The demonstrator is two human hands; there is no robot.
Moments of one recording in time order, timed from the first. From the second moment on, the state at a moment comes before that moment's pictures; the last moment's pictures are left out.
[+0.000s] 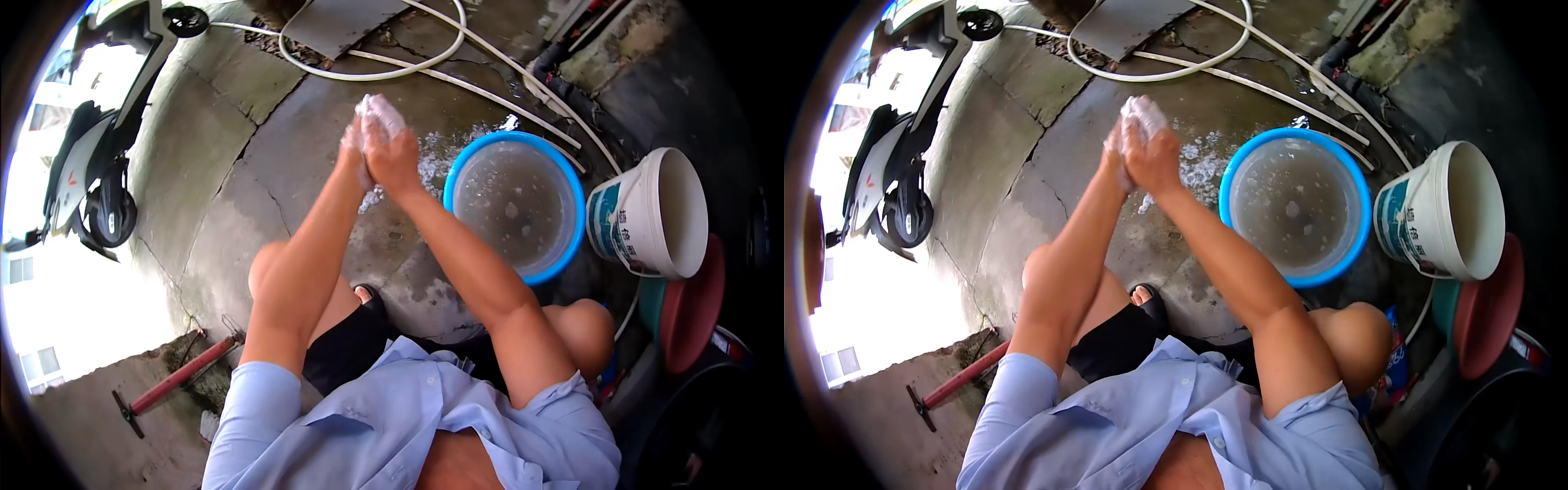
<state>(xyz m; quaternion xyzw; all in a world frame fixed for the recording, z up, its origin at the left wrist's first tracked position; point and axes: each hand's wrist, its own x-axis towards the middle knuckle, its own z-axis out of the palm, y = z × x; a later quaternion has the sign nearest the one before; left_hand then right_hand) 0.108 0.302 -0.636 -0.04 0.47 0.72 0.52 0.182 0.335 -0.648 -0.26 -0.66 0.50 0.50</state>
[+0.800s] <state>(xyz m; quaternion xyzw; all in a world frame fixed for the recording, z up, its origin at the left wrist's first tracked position) 0.101 0.306 -0.633 0.01 0.49 0.73 0.47 0.179 0.327 -0.643 -0.29 -0.60 0.48 0.56</state>
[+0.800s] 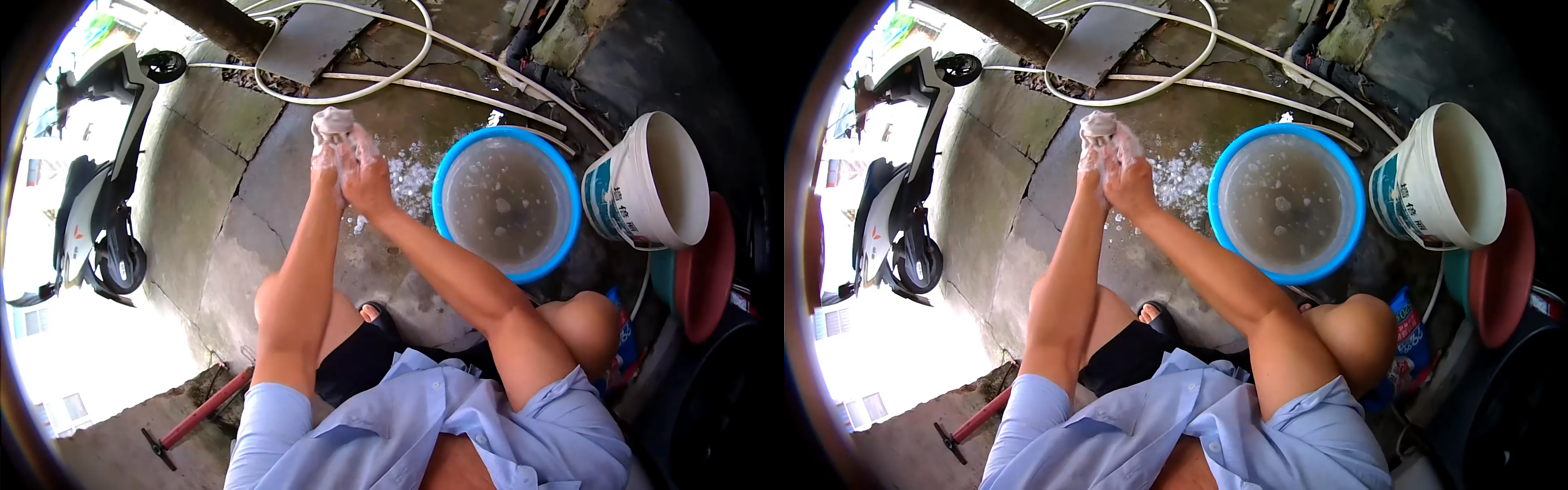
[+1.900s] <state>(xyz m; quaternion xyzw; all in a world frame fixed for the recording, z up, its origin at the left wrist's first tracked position) 0.130 0.318 -0.678 0.08 0.51 0.71 0.49 0.197 0.390 -0.688 -0.41 -0.77 0.28 0.39</state>
